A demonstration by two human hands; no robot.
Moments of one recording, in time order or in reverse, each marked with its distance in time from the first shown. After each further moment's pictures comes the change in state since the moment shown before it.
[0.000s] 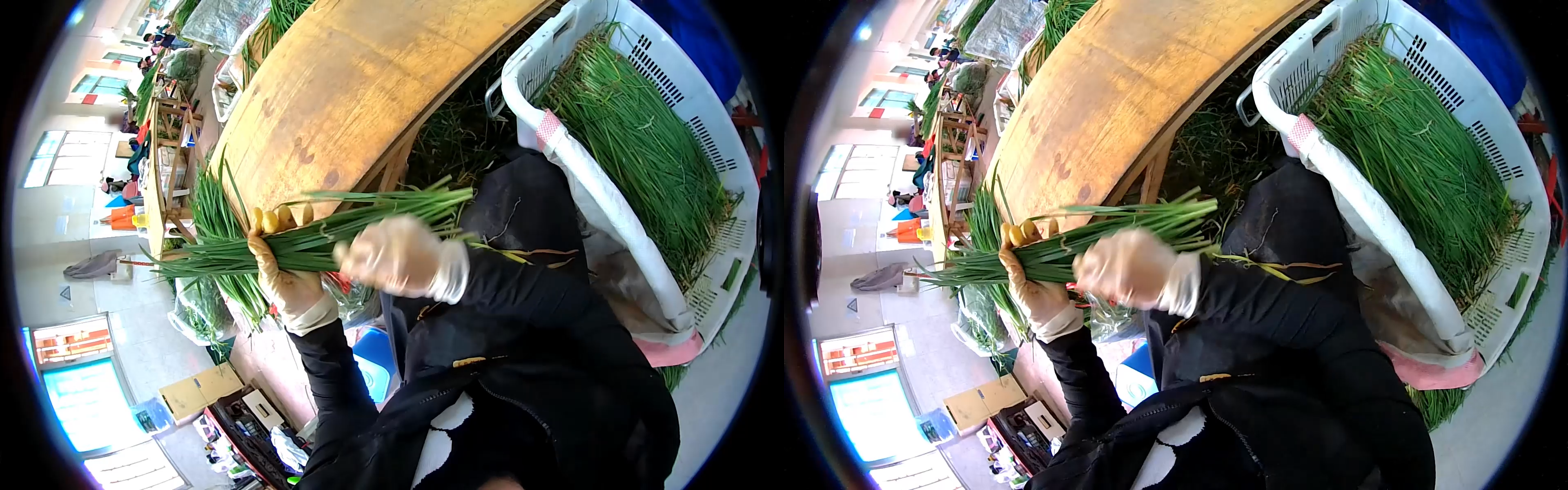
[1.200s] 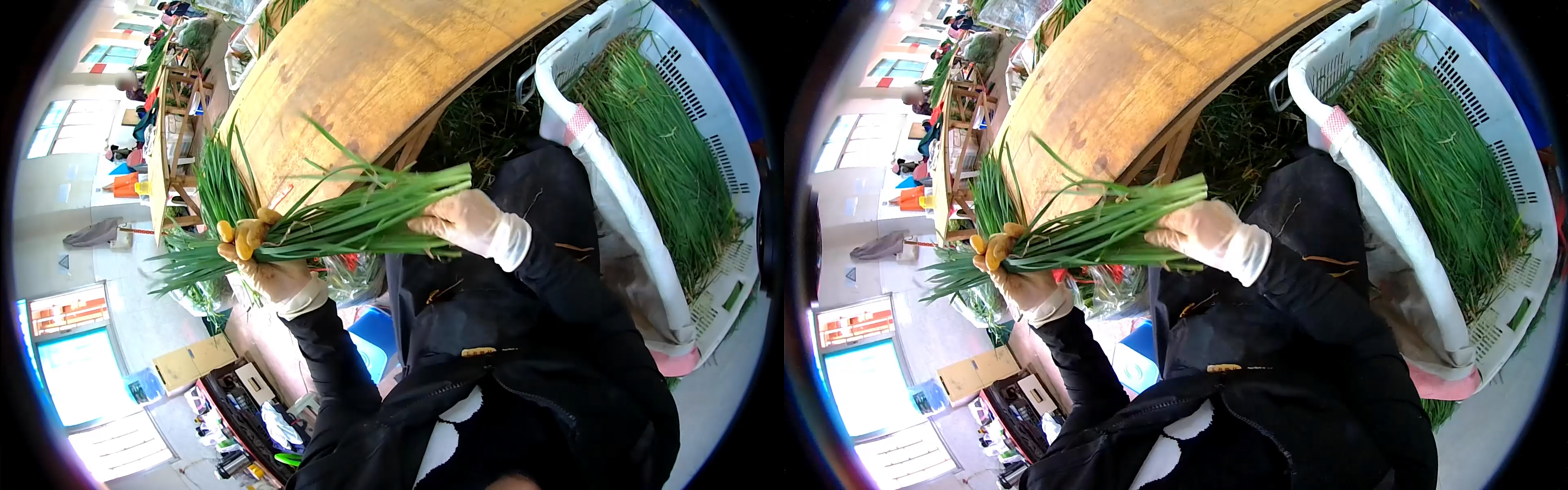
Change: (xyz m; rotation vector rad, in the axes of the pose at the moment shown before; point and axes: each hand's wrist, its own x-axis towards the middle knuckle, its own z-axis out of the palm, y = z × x) left_hand 0.003 0.024 -0.015 -0.348 0.007 0.209; right_hand -0.042 0.030 -0.012 0.424 -0.379 0.569
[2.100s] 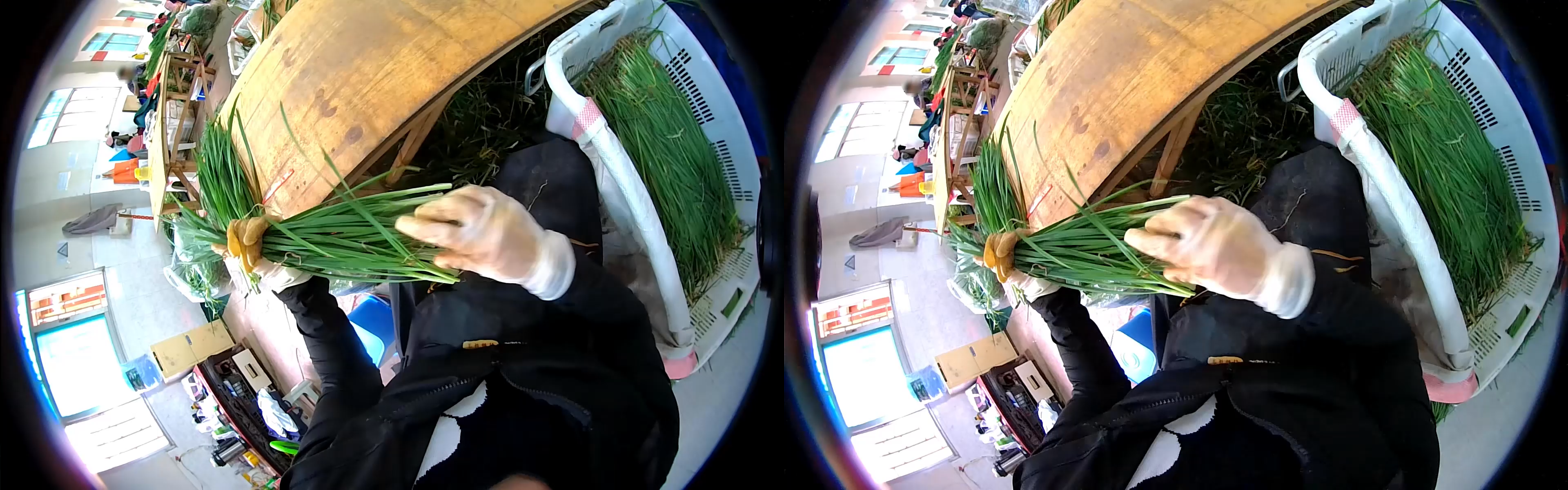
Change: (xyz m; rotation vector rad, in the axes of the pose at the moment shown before) left_hand 0.004 0.013 -0.022 -0.325 0.172 -0.110; right_hand -0.019 -0.040 -0.030 -0.330 -0.050 -0.345
